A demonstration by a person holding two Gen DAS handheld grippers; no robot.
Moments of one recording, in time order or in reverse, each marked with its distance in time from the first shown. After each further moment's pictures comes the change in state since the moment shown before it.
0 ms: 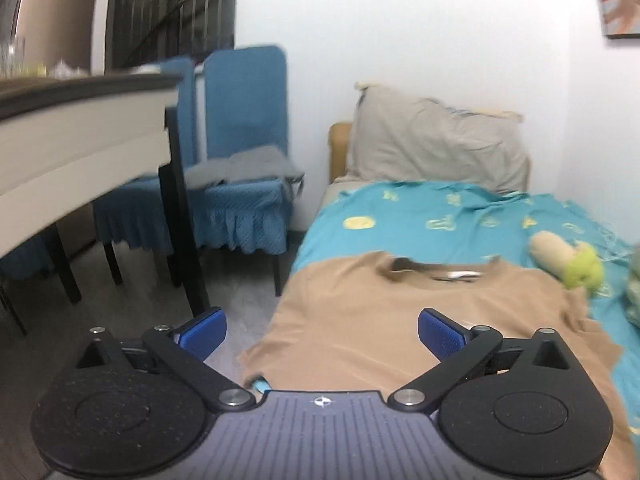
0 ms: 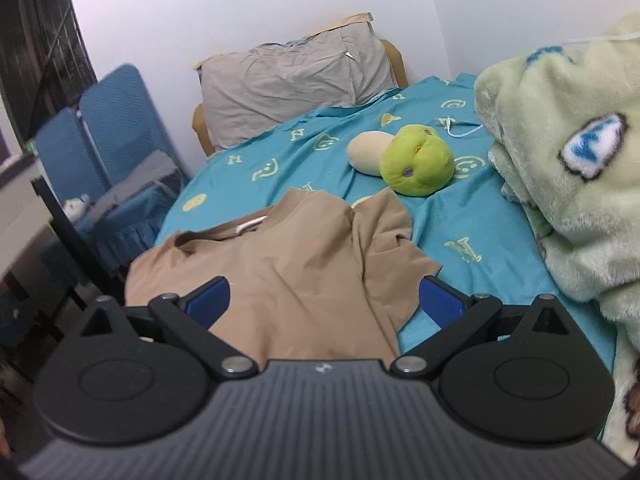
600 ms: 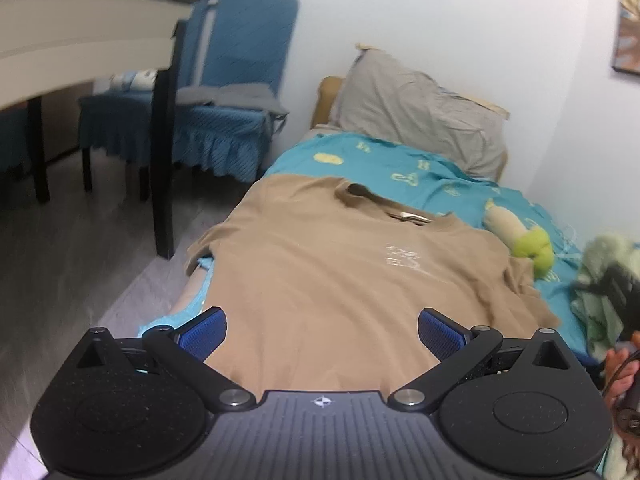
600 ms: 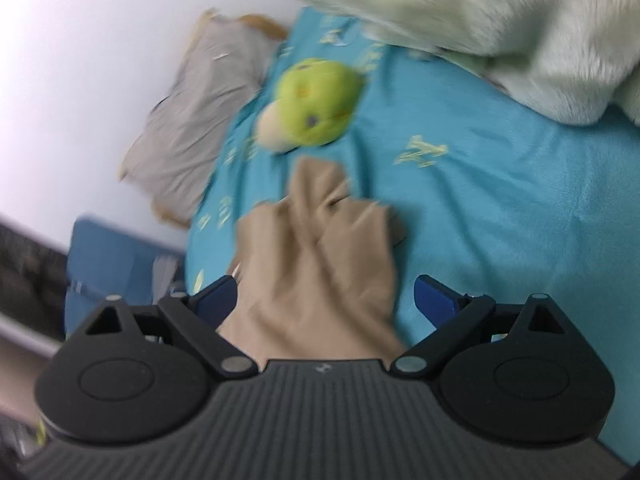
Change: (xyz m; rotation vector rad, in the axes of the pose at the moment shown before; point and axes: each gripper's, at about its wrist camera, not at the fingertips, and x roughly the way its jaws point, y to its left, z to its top) left arm 0.002 0.016 -0.066 -0.244 0.131 -0.125; right arm 0.082 -0.108 -0.018 0.742 0.076 0.052
